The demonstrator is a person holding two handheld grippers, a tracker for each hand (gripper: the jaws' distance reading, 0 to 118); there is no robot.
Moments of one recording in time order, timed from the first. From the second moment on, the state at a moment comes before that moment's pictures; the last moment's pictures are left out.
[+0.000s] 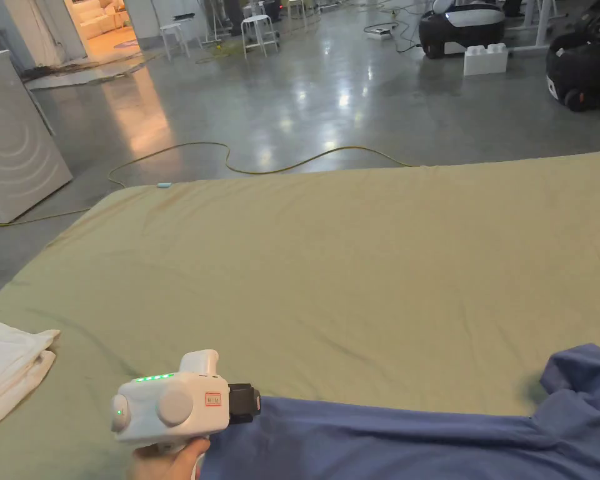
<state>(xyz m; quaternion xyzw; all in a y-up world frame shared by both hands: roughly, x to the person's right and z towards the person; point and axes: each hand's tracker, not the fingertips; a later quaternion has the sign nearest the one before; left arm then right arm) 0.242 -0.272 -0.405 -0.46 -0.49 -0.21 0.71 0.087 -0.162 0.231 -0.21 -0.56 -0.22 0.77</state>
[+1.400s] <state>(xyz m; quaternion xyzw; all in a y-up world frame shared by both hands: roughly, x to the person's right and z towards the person) 0.085 -0.165 -0.368 -0.39 -0.60 -0.15 0.69 0.279 -0.158 0.214 -0.34 -0.53 -0.24 0.74</state>
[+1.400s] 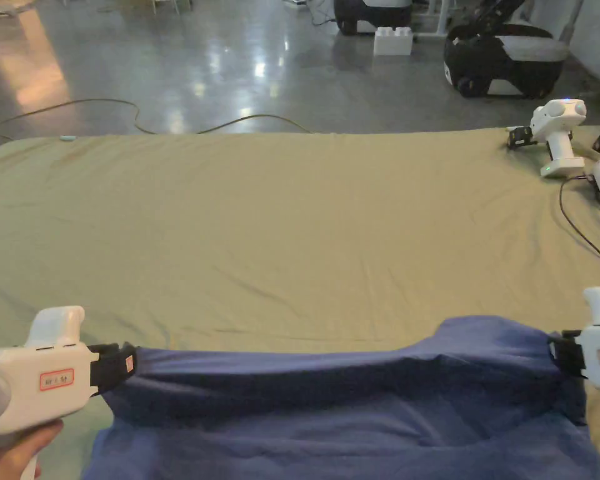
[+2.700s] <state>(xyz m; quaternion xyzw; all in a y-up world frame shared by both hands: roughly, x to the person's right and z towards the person) -0.156 -0.004 -0.202 0.00 -0.55 -0.10 0.83 -0.002 -0.047 0.226 -0.07 -0.55 -0.07 0.83</state>
